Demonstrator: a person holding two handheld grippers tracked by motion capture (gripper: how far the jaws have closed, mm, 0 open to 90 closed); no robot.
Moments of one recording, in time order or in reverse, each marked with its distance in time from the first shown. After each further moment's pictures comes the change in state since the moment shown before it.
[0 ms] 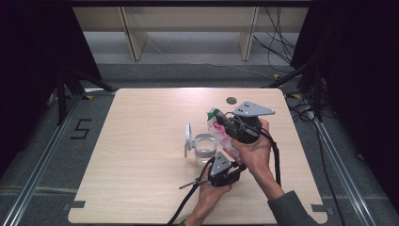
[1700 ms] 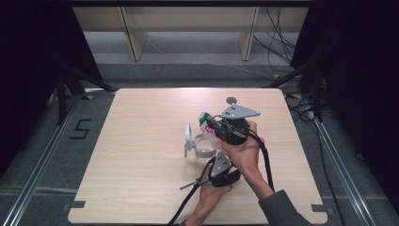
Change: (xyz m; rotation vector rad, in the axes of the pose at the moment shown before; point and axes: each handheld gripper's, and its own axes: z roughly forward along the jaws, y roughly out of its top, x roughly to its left) left arm -0.001 -0.001 0.002 -0.020 0.001 0.028; right arm 0.016 -0.005 0.024 0.033 0.038 -0.007
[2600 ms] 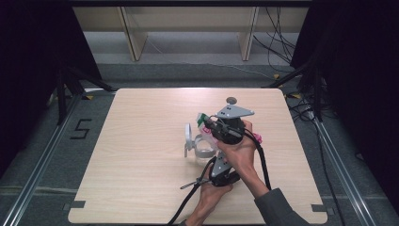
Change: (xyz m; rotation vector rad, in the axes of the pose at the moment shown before) left arm -0.001 0.002 0.000 -0.005 -0.006 0.010; right arm 0.001 -0.002 0.012 0.024 -0.001 0.001
